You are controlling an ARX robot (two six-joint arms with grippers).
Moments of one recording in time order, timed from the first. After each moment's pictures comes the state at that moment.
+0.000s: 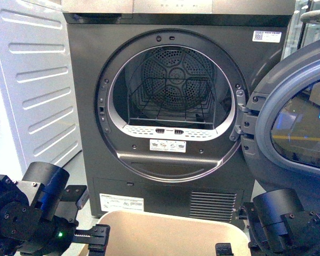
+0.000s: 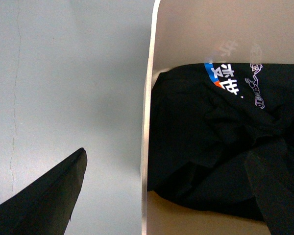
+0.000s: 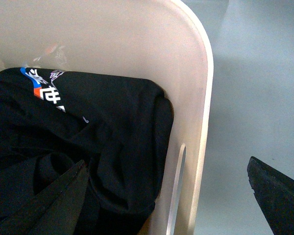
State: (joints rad) left arm -0.10 2.35 1.19 0.26 0.05 -0.01; right arm 0.19 2.38 1.10 0.38 0.07 0.15
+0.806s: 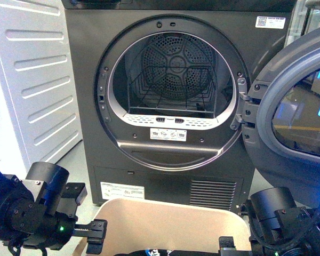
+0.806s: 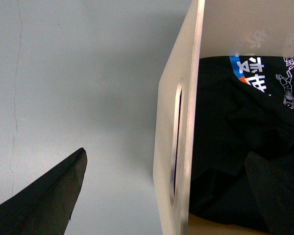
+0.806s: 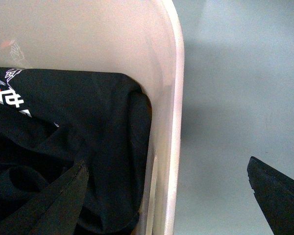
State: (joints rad) left arm -0.08 2.46 1.27 0.26 0.05 0.01; right arm 0.17 2.50 1.18 0.37 0.12 0.17
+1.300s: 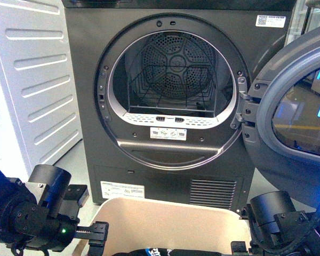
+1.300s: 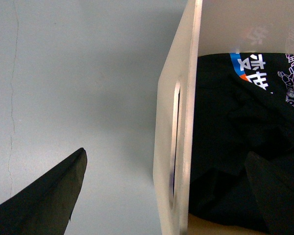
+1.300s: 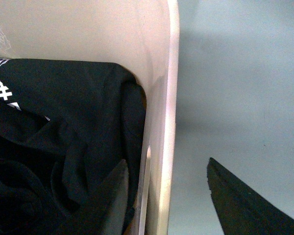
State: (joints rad) left arm -0.08 2.48 1.28 0.27 0.05 0.02; right arm 0.17 2.52 1.19 0.36 0.13 0.17
